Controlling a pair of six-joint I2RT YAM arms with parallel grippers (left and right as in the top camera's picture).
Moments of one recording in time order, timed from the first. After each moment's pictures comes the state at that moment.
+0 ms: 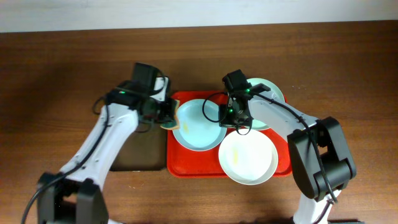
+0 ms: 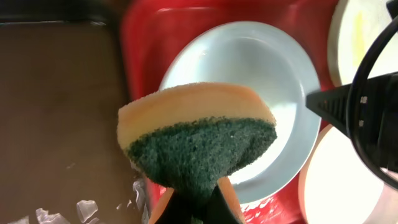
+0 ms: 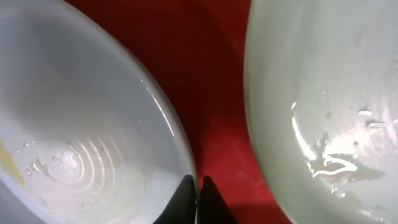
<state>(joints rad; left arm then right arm) -0.29 1.66 1.25 -0.79 0.24 -0.23 0.39 1.97 1.29 -0.69 -0.19 0.44</state>
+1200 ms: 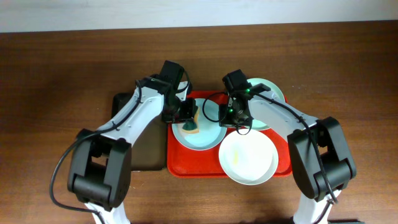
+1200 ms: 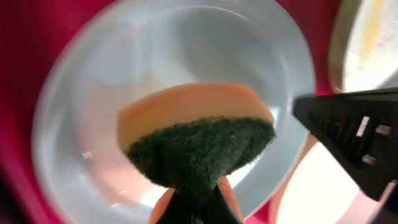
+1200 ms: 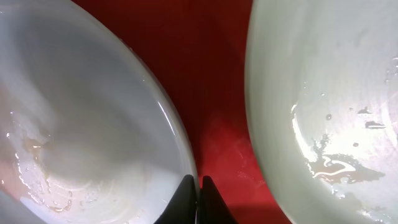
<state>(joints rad) -0.37 1.94 1.40 -0.82 0.34 -0.33 0.39 1.97 1.29 -0.69 -0.18 0.44</state>
